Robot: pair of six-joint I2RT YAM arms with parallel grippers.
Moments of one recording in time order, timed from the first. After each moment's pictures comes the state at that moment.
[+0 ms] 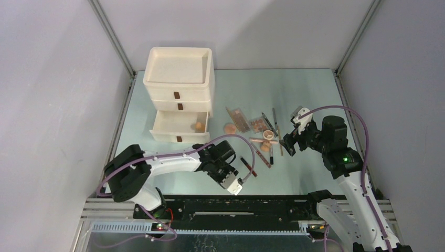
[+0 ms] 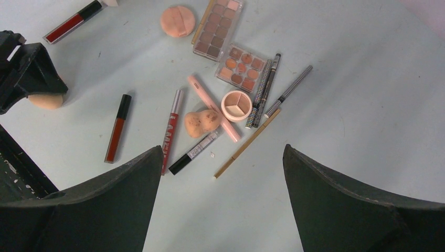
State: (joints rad) left arm -1.02 1.51 0.81 -0.53 0.30 1.27; right arm 0.18 0.72 0.79 -0.57 -0.47 -0.41
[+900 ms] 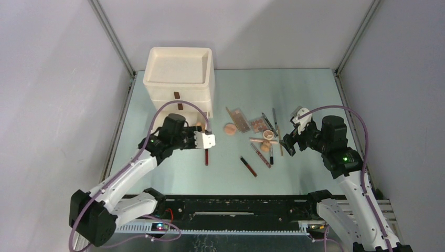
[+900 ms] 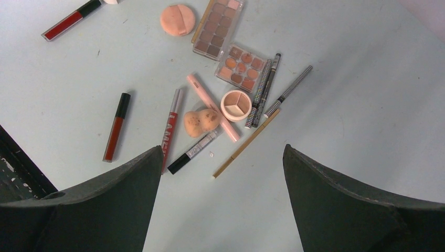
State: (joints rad) left arm -0.54 1.01 0.76 -0.49 0.19 1.05; right arm 0.19 0.72 0.79 -0.57 -0.47 -0.42
